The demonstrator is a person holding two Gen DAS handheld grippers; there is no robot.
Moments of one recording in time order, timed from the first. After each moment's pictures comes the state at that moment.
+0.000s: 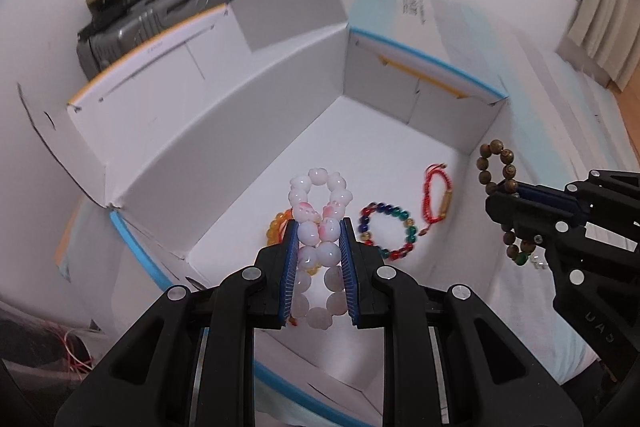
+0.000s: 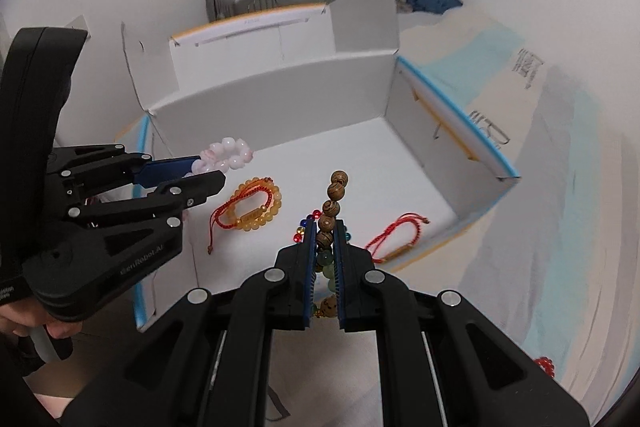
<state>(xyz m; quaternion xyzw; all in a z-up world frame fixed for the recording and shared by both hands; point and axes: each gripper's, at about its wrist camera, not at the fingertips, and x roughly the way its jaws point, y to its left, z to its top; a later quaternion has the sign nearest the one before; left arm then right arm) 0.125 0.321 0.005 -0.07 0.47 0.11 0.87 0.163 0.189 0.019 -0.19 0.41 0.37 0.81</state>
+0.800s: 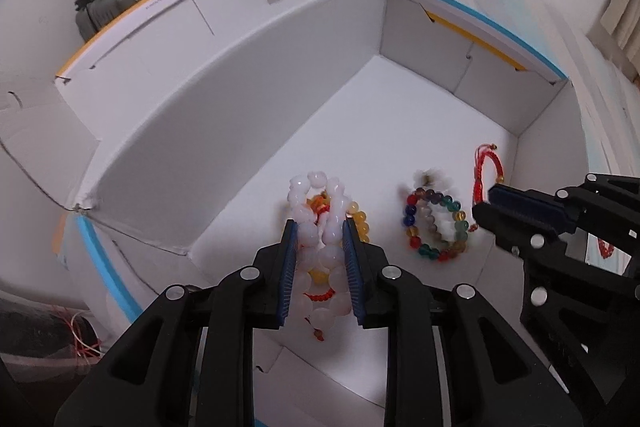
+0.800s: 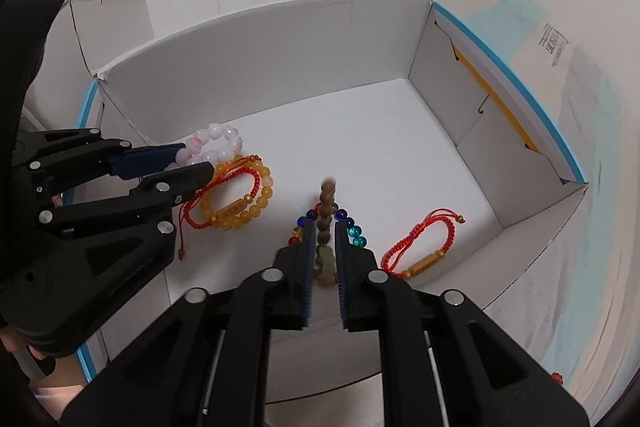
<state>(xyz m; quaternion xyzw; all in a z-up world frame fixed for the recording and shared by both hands) 0.156 0.344 -0.034 -0.07 0.52 0.14 0.84 0.190 0.228 -0.029 -0.22 0.46 0.36 0.79</state>
